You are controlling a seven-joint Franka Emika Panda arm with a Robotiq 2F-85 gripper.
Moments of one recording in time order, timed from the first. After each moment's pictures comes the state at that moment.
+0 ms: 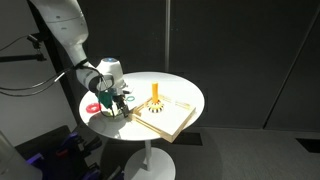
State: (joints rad) arm 0.10 0.41 0.16 -2.51 0.18 3.01 0.14
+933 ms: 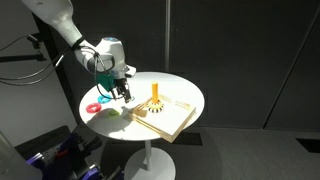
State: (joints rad) arm 0.02 0.18 0.23 -2.50 0.26 2.79 0.07
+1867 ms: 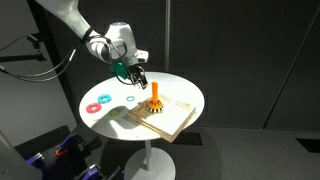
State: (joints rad) arm 0.07 0.17 0.09 -2.34 0.12 2.80 0.11
